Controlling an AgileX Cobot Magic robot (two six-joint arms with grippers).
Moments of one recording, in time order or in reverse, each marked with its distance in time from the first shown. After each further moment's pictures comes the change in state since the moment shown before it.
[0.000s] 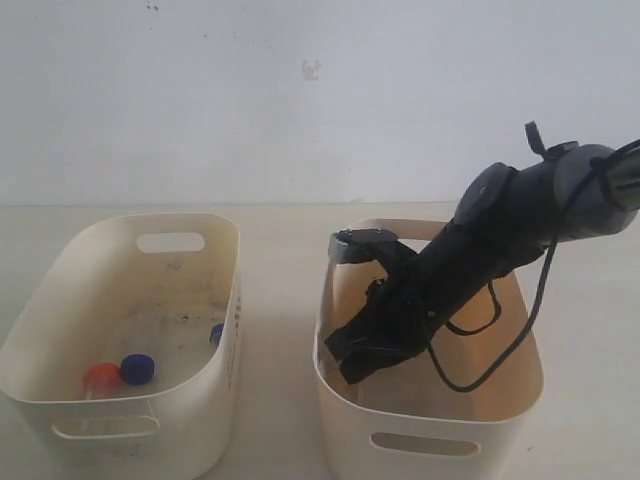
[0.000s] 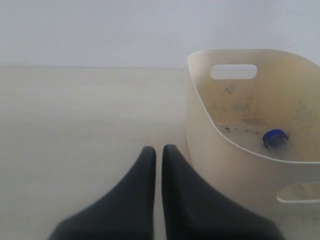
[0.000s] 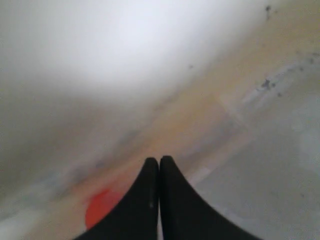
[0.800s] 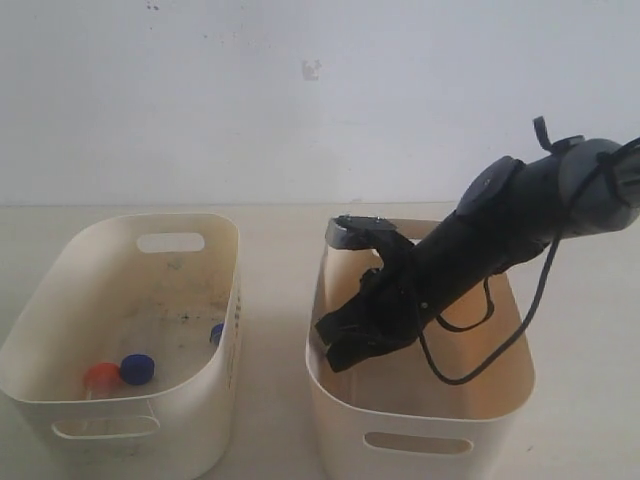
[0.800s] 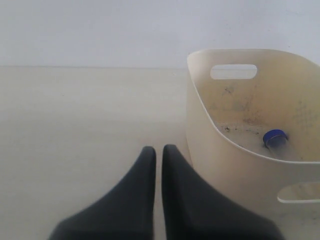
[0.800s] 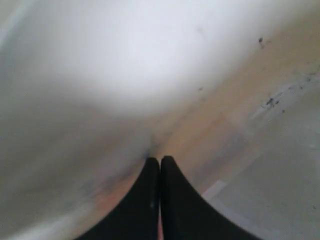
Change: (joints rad) left arm 0.000 0.000 0.000 0.000 0.000 0.000; right arm 0.000 -0.015 0.000 0.125 0.002 -0.061
